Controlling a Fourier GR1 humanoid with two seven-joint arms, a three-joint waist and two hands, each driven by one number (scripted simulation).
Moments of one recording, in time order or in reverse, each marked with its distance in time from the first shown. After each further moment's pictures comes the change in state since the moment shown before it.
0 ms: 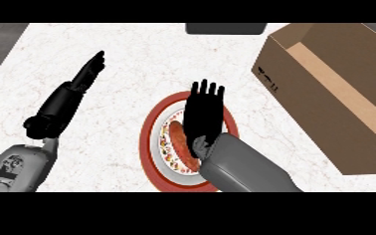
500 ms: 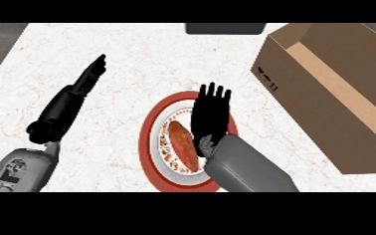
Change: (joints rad) left arm 0.024 -0.023 0.010 -0.006 -0.028 -0.009 -0.010; right arm 0.050 0.002 -0.030 0.047 0.050 -0.024 -0.022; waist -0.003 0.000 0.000
